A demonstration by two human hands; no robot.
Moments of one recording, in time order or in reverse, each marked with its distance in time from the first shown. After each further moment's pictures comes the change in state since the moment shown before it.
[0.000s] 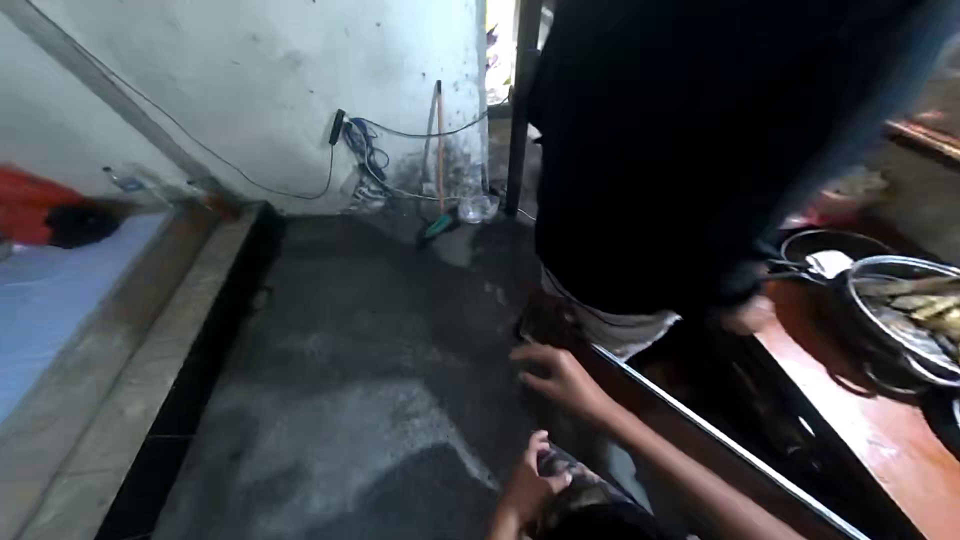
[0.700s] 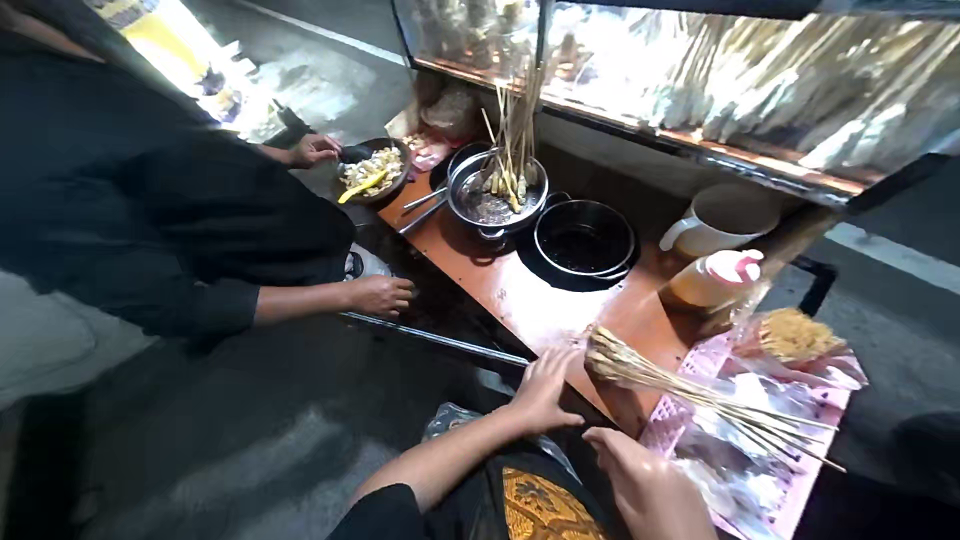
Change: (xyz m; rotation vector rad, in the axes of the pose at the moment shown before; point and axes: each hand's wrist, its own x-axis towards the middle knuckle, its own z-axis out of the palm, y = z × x) left_hand 0.111 0.110 0.543 0.874 -0.734 0.561; right_hand -0.584 0.155 -0.160 -0.213 0.805 0.638
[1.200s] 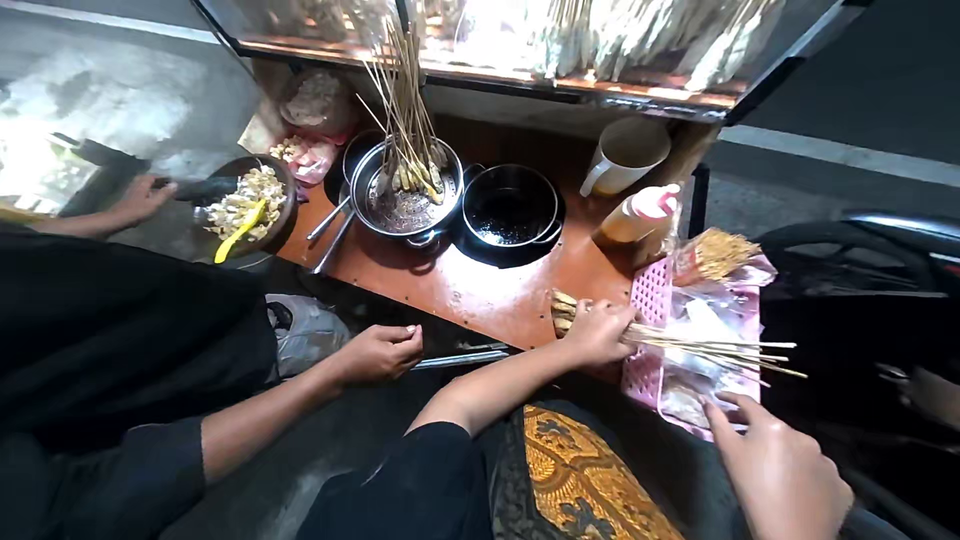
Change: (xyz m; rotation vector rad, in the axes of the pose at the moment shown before) left_hand 0.140 0.058 0.022 0.124 -0.372 0.465; right_hand -0.005 0.046 -0.003 -0.189 0.337 1.061
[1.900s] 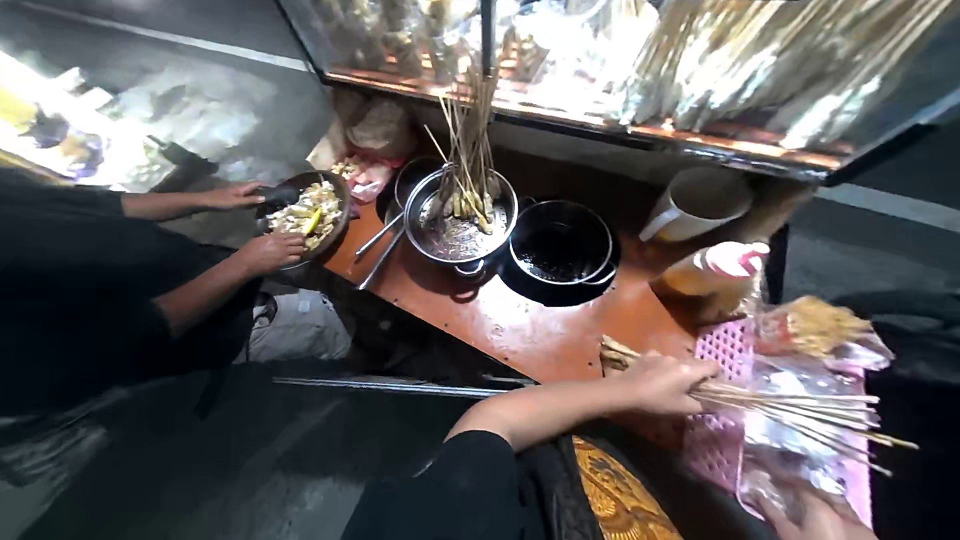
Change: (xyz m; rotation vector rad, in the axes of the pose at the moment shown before) left_hand 0.009 -0.008 -0.024 -0.135 -0.001 0.194; right_hand 0.021 0.018 0.040 -0.071 -0.176 -0.003
